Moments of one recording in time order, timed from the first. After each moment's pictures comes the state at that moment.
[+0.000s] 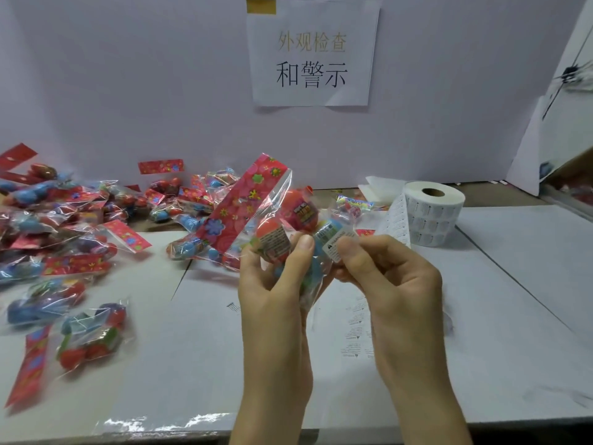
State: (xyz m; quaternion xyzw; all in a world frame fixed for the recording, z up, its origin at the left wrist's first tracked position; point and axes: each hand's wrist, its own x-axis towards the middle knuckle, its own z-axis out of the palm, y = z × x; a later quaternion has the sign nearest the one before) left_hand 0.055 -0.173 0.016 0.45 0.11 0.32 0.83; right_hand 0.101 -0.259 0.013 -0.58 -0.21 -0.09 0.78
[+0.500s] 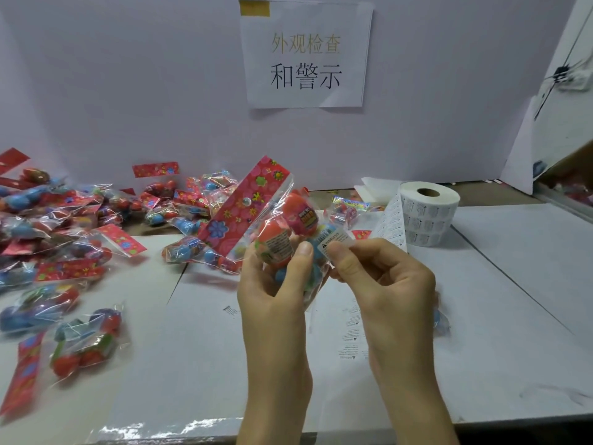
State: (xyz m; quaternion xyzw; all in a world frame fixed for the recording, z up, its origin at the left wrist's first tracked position) left_hand 0.061 -0.175 0.010 0.48 0.12 0.34 0.80; right_hand 0.105 -0.254 0.010 -0.61 -0.19 -0.13 0.76
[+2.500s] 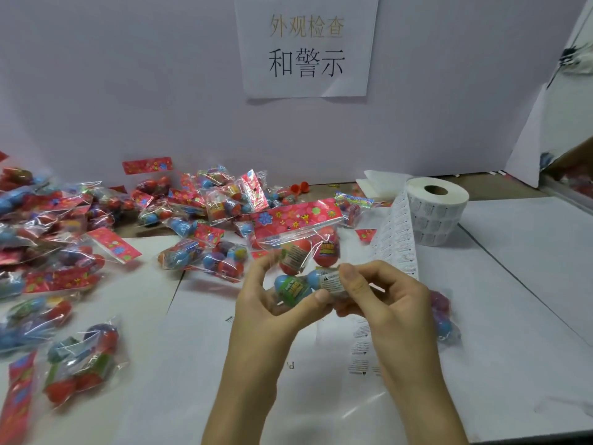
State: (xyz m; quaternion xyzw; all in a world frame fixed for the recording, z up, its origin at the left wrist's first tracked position) left_hand 0.072 -0.123 -0.013 0.61 0.12 0.18 0.76; right_hand 0.128 -0.253 -0.009 -0.65 -0.17 -0.05 0.74
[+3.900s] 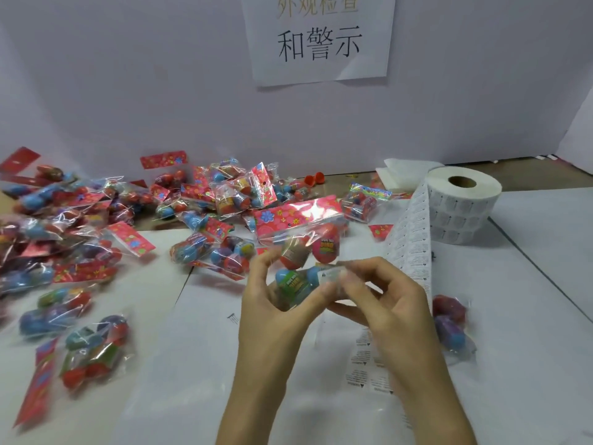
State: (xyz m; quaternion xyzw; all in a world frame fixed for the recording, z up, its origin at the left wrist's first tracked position) left_hand 0.091 -0.145 -0.012 0.65 0.17 0.26 0.70; right_hand 0.154 -0.264 -0.016 -0.61 -0.18 0.08 0.77
